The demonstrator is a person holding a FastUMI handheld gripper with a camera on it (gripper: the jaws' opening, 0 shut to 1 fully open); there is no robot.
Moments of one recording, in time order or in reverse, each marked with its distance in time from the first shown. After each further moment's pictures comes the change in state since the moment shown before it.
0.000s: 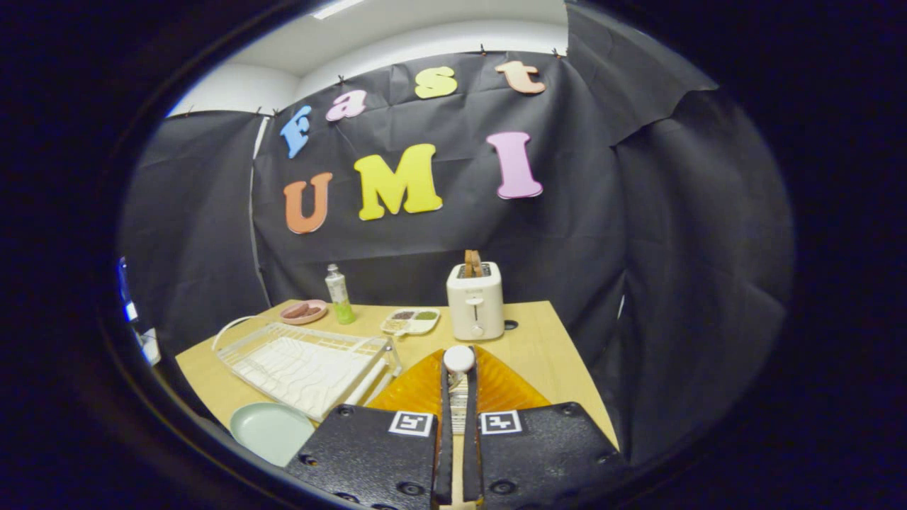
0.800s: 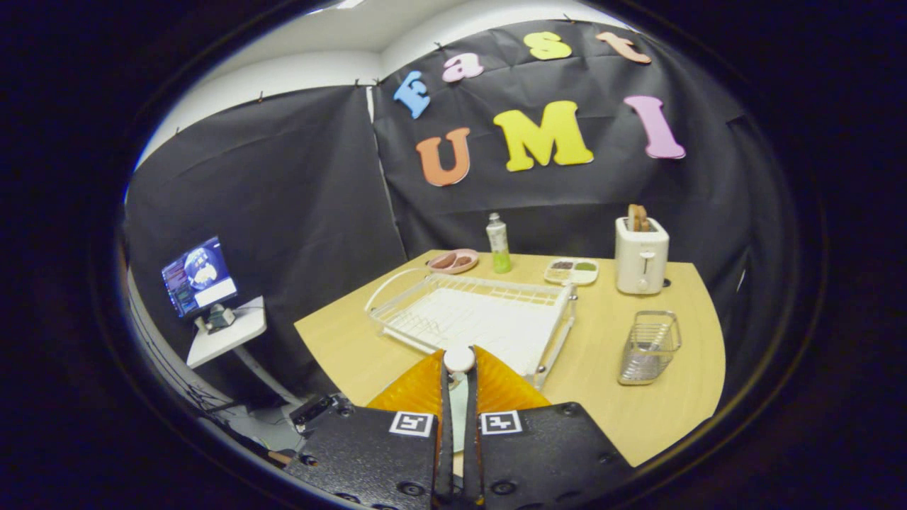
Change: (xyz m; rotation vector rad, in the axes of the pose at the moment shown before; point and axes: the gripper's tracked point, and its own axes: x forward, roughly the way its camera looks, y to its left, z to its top) arm -0.056 0.199 -0.067 -0.142 0.269 0.464
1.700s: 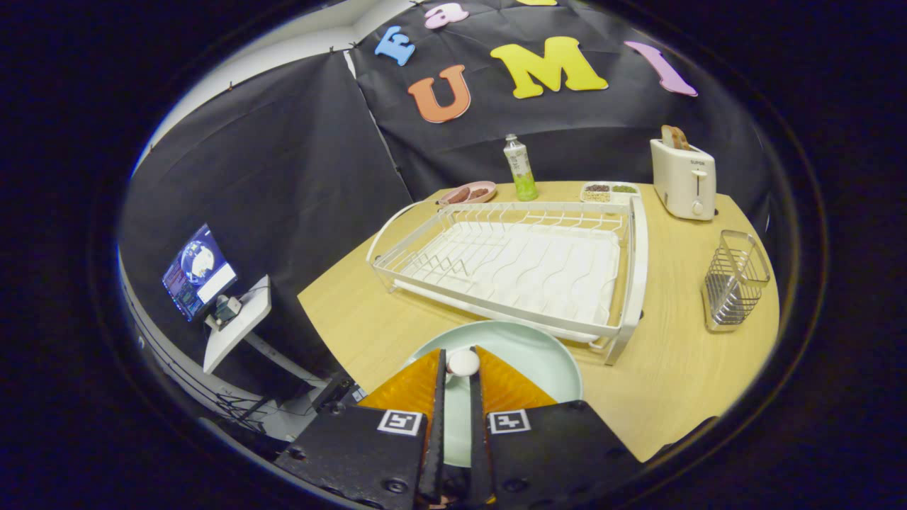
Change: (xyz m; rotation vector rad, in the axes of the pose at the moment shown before) arm 0.092 0.026 -0.054 0.114 0.203 0.026
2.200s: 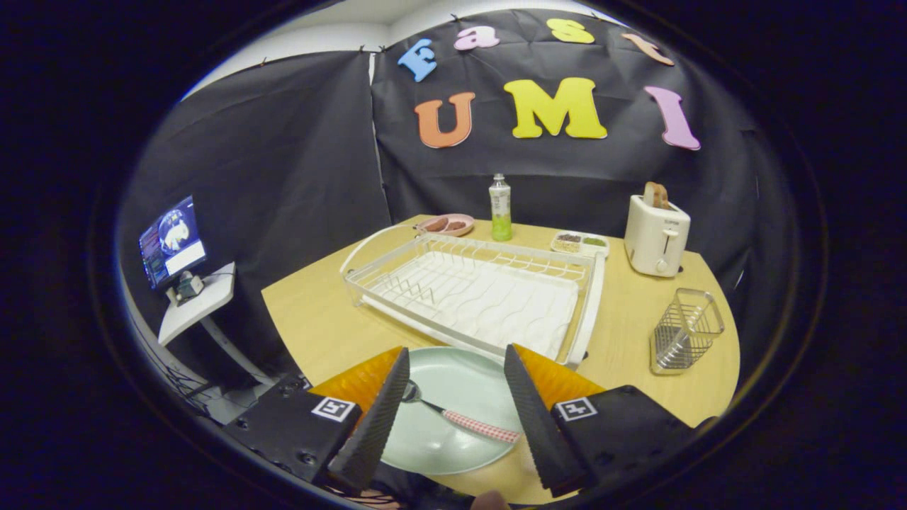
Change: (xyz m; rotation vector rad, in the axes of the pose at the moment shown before) arm -0.023 -0.024 0.025 -0.128 -0.169 -0.177
